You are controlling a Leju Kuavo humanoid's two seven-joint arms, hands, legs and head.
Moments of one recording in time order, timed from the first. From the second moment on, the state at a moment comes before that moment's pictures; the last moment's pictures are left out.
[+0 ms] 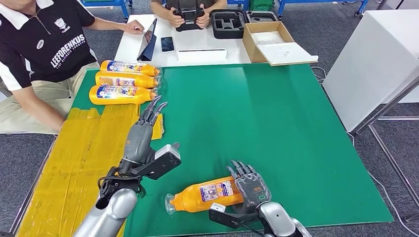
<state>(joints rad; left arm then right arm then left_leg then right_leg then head) -0.20 -0.03 -0.29 -1.51 -0.87 0.20 -0.11 -0.09 -0.20 0.69 -1.24 1.27 0.10 0.14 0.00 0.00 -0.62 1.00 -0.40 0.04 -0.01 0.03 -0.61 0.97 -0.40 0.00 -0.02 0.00</state>
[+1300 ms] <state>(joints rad) -0.06 -0.02 -0.24 -1.54 -0.76 0.27 -0.19 -0.06 -0.17 0.59 -1.19 1.09 -0.13 0.10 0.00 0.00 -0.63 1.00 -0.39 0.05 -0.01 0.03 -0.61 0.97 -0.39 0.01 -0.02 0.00</state>
